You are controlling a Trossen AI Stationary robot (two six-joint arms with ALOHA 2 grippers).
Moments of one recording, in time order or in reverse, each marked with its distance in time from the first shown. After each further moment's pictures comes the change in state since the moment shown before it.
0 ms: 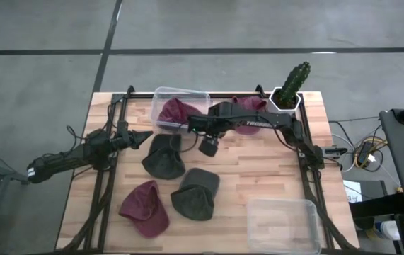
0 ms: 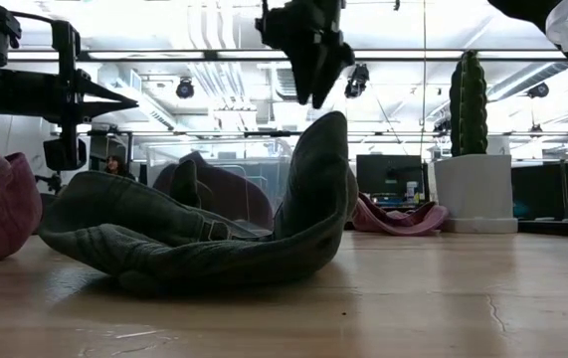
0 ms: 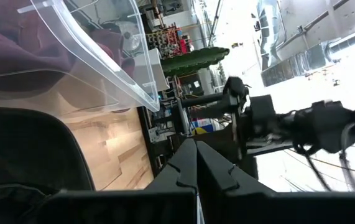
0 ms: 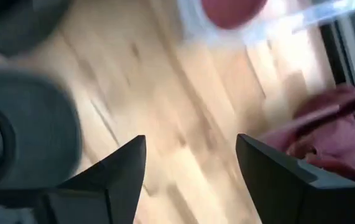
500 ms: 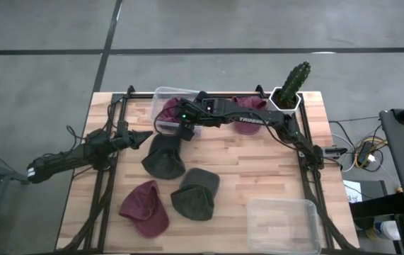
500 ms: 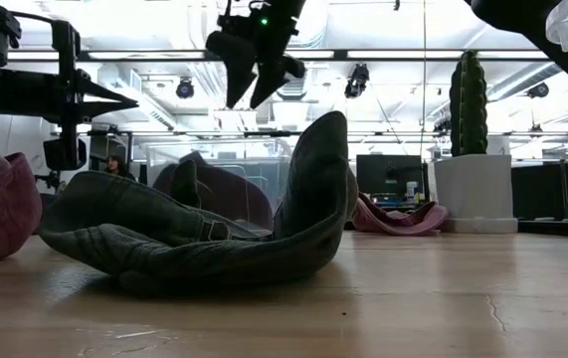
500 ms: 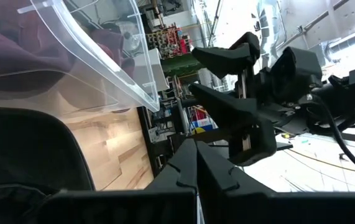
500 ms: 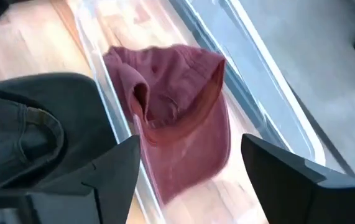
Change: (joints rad) left arm 0.000 0.000 0.000 0.001 0.000 0.000; right arm -0.062 0.059 0.002 0.520 0.211 -0.146
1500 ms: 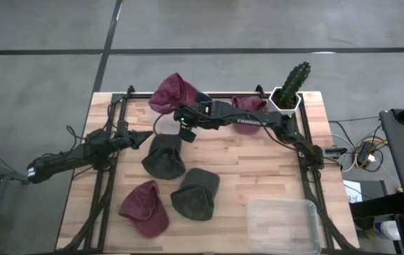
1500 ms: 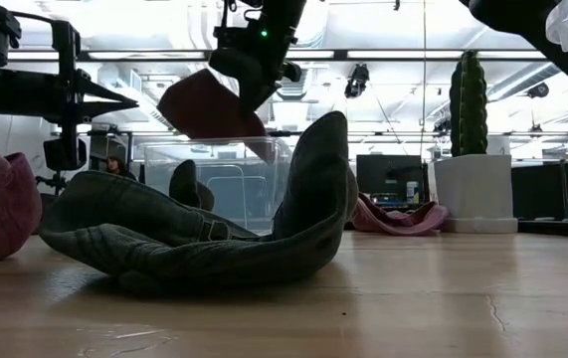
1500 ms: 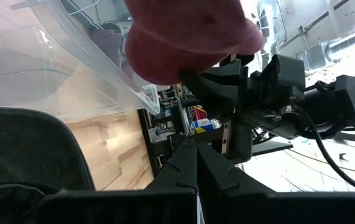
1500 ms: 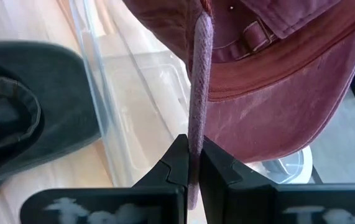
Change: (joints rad) left arm 0.000 -0.001 0.000 0.001 0.000 -0.001; right arm 0.000 0.015 -0.033 0.022 0.044 -0.124
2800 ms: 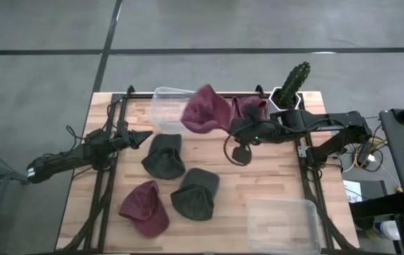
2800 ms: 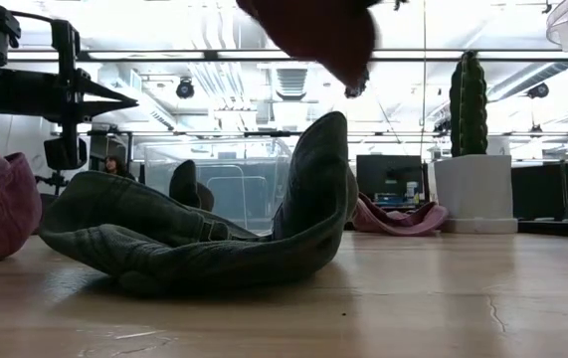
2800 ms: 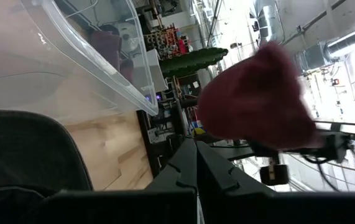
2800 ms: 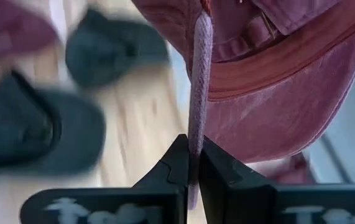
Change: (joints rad) left arm 0.000 -0.017 0.000 0.007 0.000 0.008; right arm 0.231 -0.782 -0.706 0.059 -0.062 0.059
